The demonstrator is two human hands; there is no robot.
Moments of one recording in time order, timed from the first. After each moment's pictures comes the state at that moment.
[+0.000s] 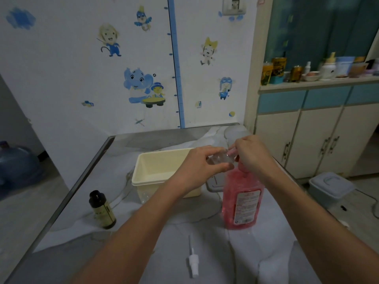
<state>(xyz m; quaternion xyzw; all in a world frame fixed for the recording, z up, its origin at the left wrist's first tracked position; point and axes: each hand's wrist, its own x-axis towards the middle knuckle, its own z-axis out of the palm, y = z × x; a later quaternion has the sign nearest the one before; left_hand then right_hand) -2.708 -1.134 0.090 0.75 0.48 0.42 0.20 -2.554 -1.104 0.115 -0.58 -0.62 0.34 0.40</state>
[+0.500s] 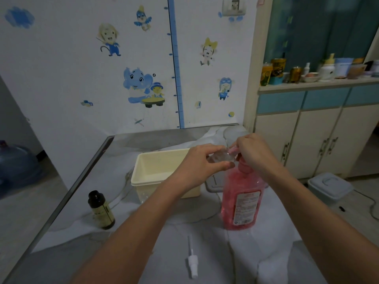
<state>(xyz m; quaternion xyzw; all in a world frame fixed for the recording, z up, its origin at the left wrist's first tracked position) -2.707 -1.134 0.096 0.75 0.46 0.43 0.20 -2.550 -1.101 0.122 -0.58 -0.59 0.37 0.41</state>
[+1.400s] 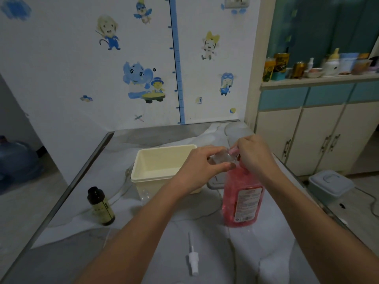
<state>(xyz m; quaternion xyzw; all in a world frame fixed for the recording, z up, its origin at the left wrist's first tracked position) -2.707 -1.132 0.079 0.75 0.46 0.43 0.19 -2.551 -1.093 0.098 -0.58 -0.62 0.33 0.42</state>
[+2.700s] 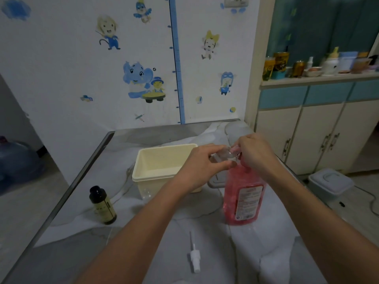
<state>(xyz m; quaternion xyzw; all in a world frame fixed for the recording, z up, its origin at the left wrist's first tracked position) -2.706 -1.137 0.084 0.74 0.48 0.42 0.21 -2.551 -1.099 0.105 -0.57 -0.62 0.34 0.41</state>
